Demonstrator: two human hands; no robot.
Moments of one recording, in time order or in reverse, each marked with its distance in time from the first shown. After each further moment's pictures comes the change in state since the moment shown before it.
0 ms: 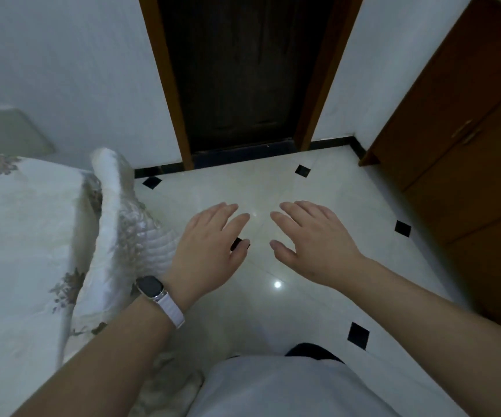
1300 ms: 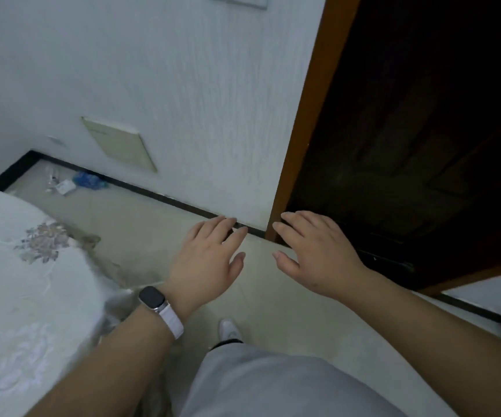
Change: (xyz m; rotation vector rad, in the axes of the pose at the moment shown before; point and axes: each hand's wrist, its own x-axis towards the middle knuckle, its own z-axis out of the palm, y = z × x) left_hand 0.338 -0.410 0.038 0.299 0.019 -0.548; right_hand 0.658 0.055 0.099 0.098 -0.126 -0.594
